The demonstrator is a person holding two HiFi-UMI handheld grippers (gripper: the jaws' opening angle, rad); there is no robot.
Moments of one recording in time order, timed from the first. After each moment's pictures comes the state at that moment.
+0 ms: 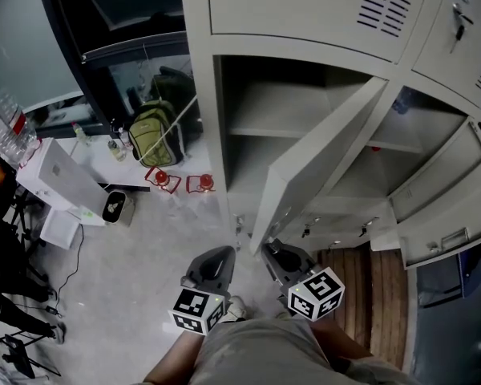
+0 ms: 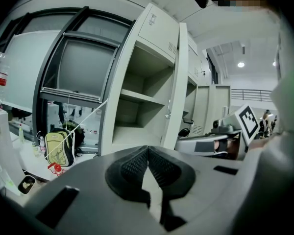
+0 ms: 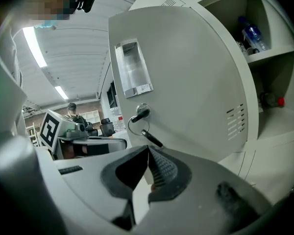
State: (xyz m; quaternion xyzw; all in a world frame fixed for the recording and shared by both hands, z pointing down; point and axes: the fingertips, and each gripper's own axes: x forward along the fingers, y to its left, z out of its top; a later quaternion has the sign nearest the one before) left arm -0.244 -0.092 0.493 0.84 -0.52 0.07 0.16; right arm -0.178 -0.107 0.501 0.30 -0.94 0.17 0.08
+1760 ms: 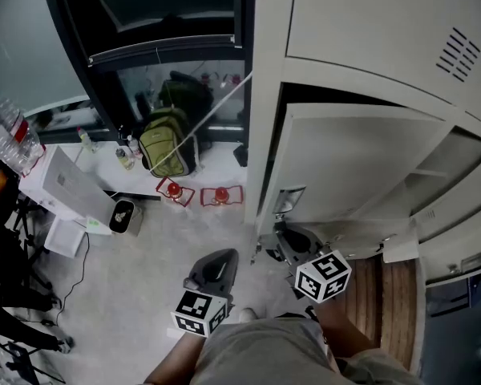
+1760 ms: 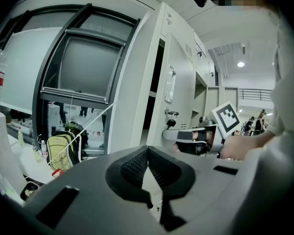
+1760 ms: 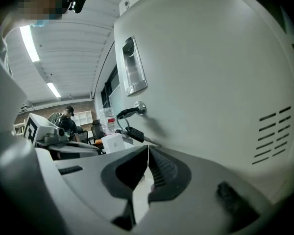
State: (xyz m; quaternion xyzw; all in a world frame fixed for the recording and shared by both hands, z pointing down) left arm -0.325 -0.151 0.503 0.84 -0.52 0.08 0.16; right arm -0.246 -0.220 0.508 0.33 -0.93 0.16 0.08
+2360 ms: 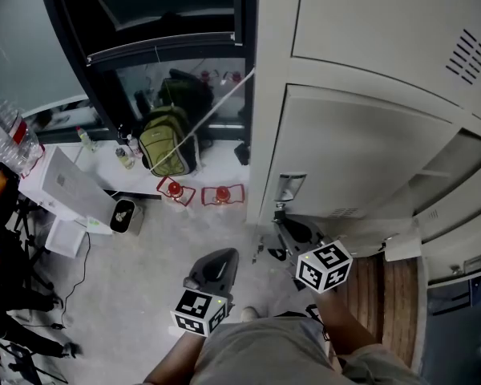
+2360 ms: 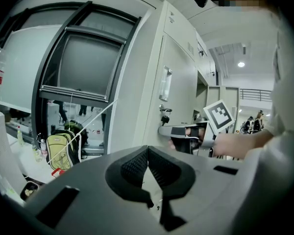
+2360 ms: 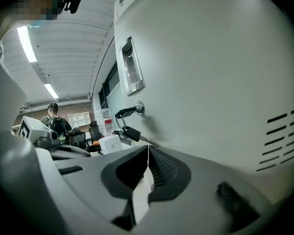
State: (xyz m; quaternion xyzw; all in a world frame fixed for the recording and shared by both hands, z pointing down) left arm -0.330 -0.159 0.508 0.84 -0.51 0.08 0.16; right arm -0.250 -0.248 0.510 0.34 -0.92 0.16 0.07
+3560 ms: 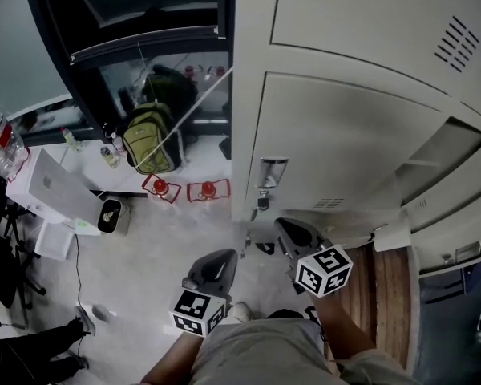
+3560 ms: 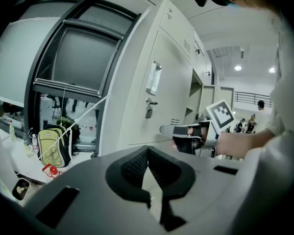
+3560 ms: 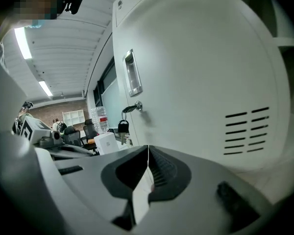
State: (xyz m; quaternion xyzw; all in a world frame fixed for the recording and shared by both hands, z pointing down) left arm -0.305 -0.151 0.518 0.86 -0.48 0.08 0.18; right arm -0.218 -0.229 0.517 0.37 -0.91 0.17 0.09
